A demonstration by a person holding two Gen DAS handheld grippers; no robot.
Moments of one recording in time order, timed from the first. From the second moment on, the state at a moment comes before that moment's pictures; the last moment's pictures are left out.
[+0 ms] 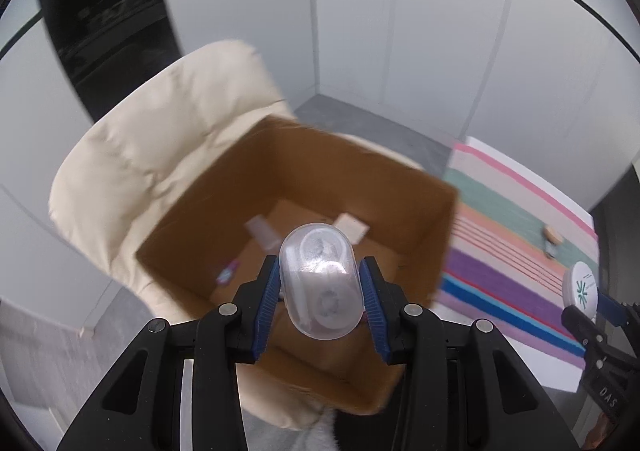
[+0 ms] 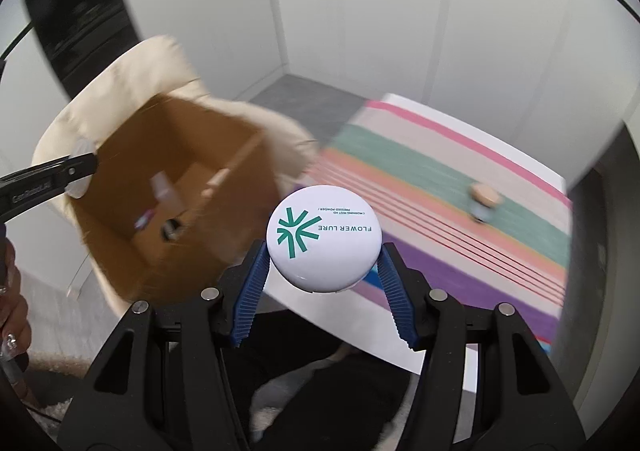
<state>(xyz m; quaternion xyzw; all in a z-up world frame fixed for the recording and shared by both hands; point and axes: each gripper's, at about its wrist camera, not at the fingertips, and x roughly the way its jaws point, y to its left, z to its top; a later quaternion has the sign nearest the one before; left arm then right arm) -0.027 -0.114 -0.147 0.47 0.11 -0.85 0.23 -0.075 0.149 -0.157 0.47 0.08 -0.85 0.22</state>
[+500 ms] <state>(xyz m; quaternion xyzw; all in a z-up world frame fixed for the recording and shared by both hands) -0.016 -0.181 -0.180 0.49 0.13 -0.82 0.26 -0.062 -0.005 -0.192 0.50 0.16 -0.78 0.34</state>
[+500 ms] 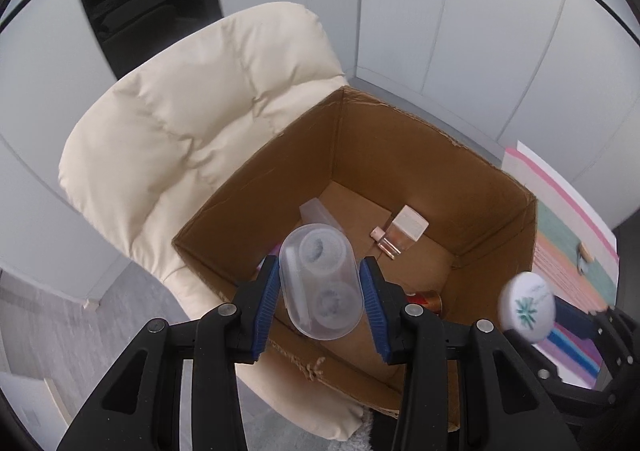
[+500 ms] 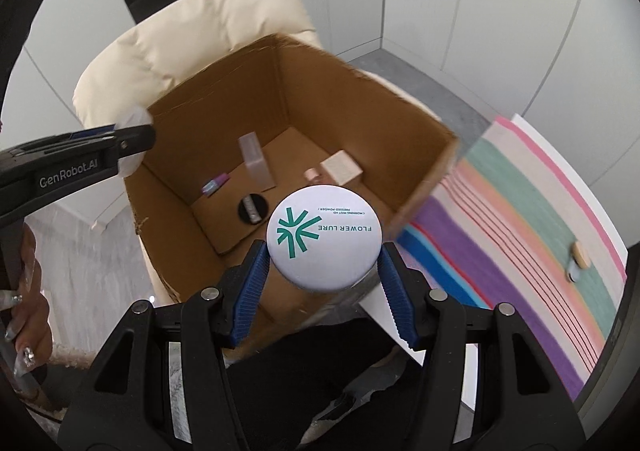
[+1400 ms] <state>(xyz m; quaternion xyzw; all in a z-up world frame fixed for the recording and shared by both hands) -0.017 -0.176 -0.179 0.49 0.16 -0.82 0.24 -0.074 0.000 -0.203 0.52 0.13 -0.79 0.30</state>
